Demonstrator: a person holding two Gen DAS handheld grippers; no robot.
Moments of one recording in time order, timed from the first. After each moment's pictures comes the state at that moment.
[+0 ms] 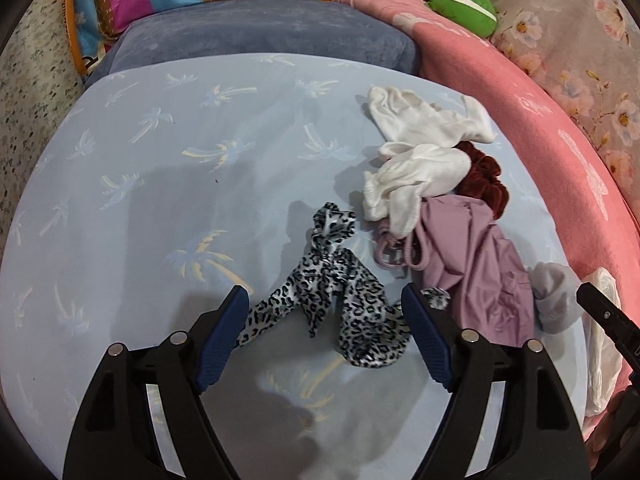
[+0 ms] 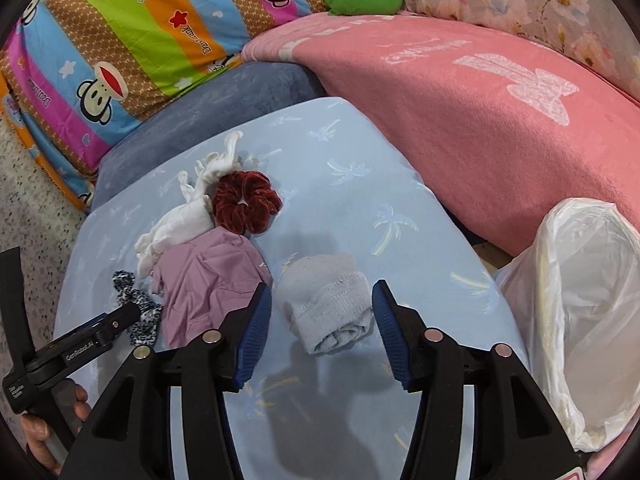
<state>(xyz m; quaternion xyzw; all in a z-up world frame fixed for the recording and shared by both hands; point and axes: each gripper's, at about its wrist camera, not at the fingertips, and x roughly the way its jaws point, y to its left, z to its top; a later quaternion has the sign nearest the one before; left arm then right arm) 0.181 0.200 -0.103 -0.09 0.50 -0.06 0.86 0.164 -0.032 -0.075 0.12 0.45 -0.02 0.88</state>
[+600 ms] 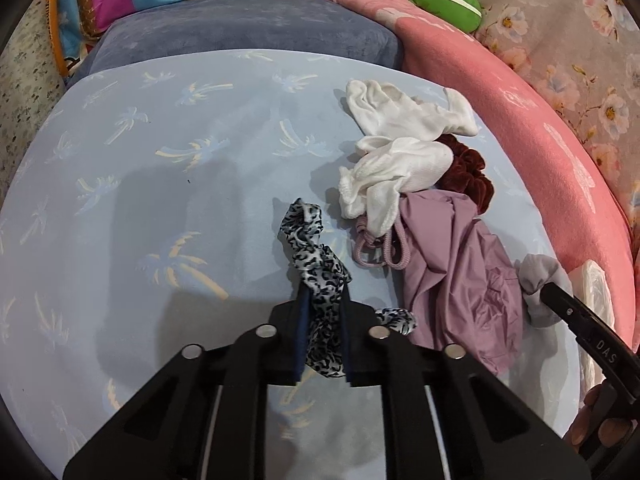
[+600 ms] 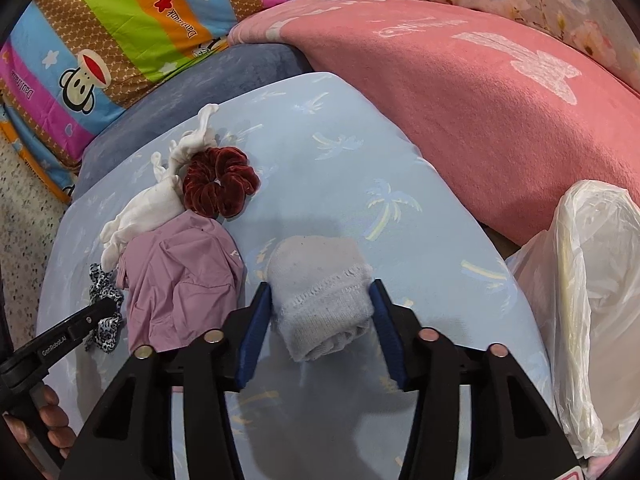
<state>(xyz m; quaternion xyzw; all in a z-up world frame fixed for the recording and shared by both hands) 0.178 0.192 -0.099 -0.09 0.50 -0.09 0.86 0.174 -0.035 -0.099 0.12 0.47 -0.03 0.88</state>
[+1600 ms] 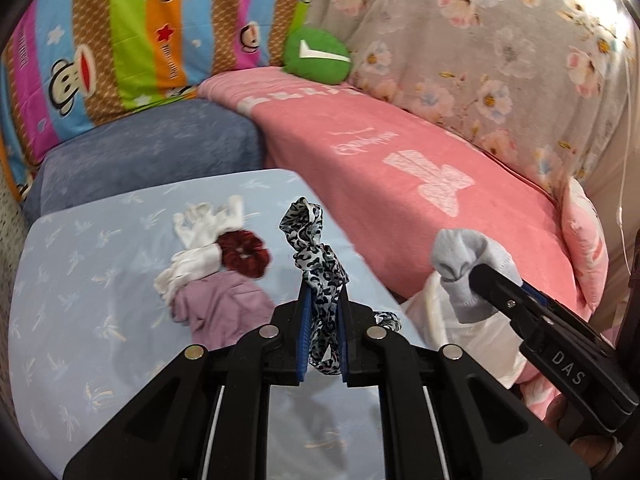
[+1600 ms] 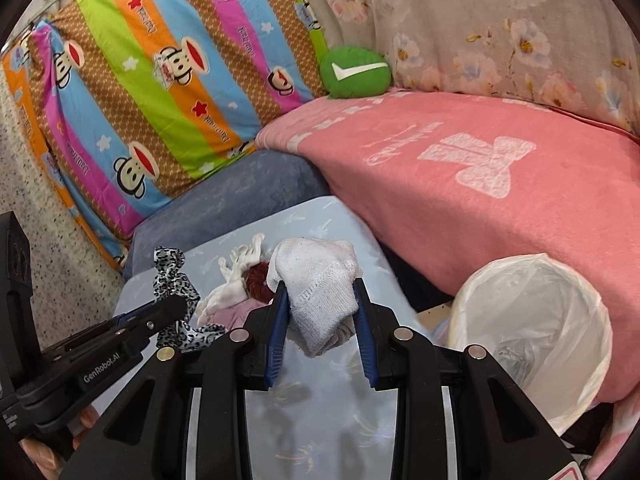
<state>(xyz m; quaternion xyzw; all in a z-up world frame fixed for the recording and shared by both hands) 0.105 0.063 0.038 -0.03 0.37 -0.23 0.90 0.063 -0.092 0.044 0.16 0.31 -0.02 0.94</state>
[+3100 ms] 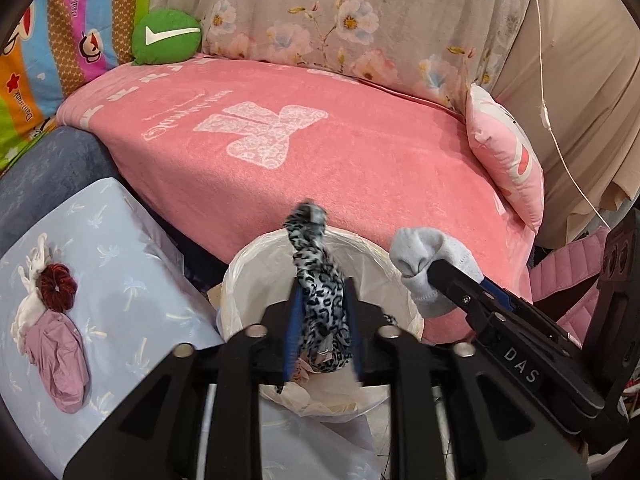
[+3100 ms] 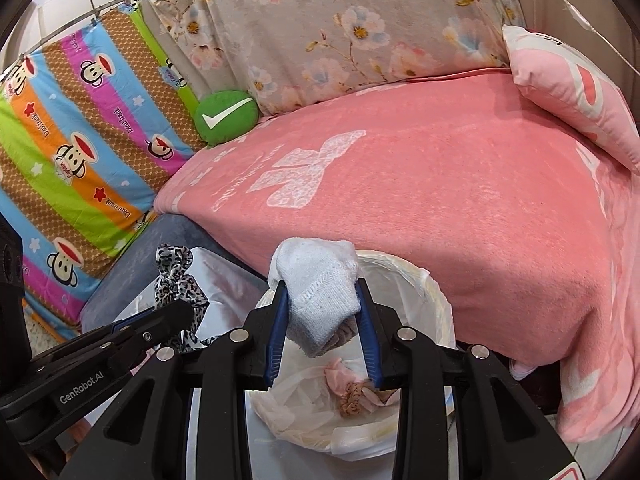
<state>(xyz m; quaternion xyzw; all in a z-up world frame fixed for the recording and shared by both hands) 0.062 -0.139 0.028 0.06 0.40 -0.39 0.83 -0.027 -0.294 0.014 0.26 0.28 -0.17 0.91</state>
